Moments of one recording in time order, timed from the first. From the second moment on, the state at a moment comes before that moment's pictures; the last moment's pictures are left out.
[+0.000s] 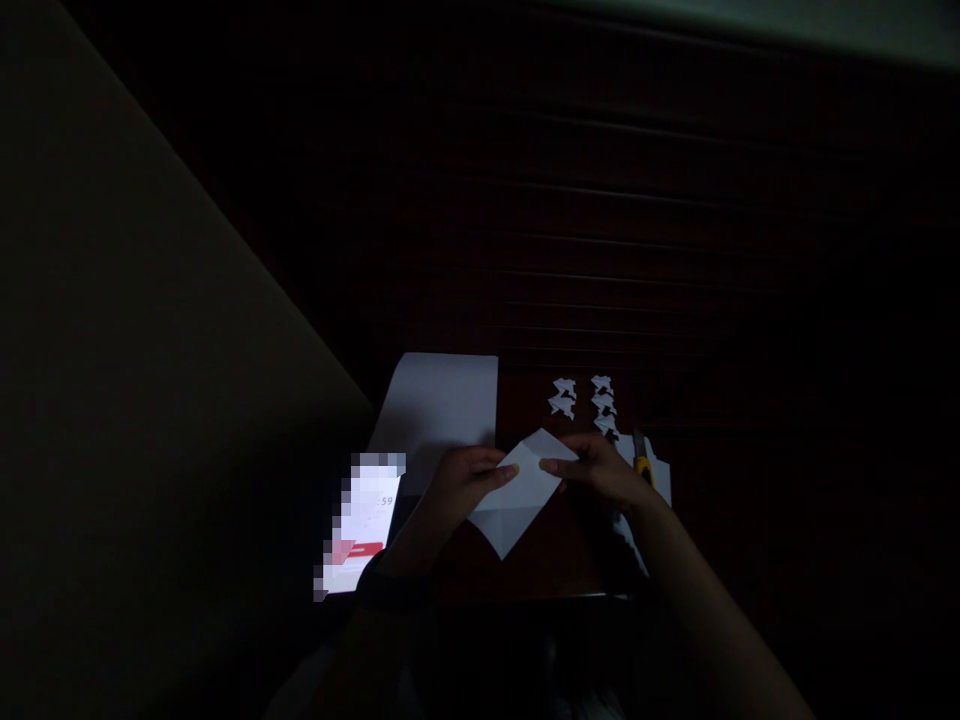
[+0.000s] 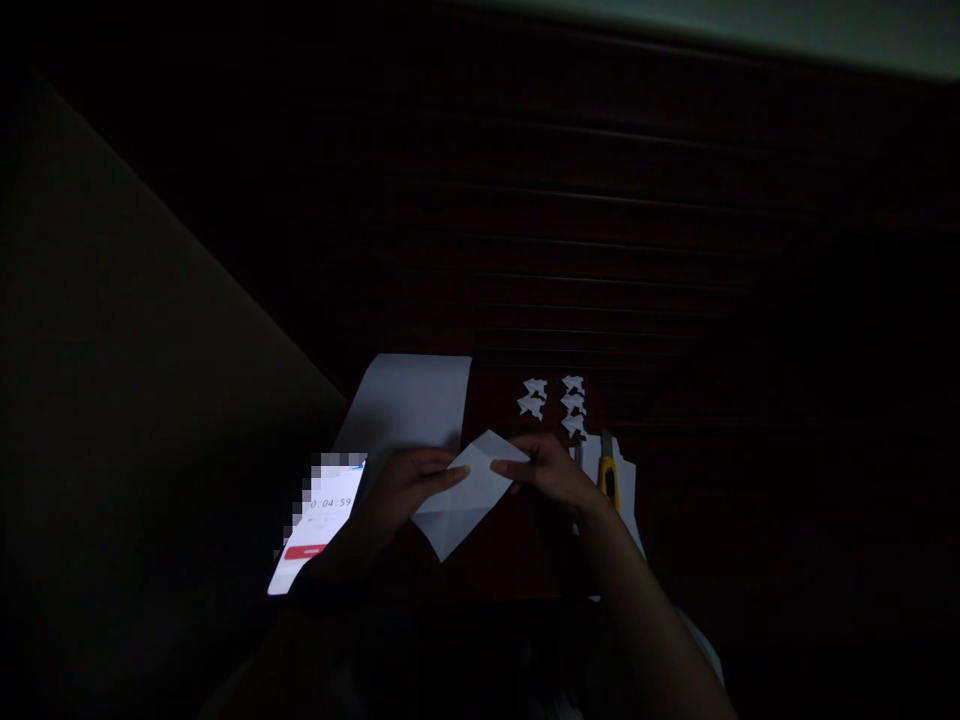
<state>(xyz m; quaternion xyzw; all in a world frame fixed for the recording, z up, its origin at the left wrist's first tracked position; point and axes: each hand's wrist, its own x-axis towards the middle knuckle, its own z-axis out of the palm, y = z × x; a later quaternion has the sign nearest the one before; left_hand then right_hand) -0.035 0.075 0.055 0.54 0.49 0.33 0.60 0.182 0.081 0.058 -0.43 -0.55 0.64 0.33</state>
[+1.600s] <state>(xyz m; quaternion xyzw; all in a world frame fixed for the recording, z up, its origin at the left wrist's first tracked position) -0.044 0.072 0.076 0.50 0.51 0.33 0.61 0.179 0.082 0.069 -0.40 -0.52 0.68 0.33</state>
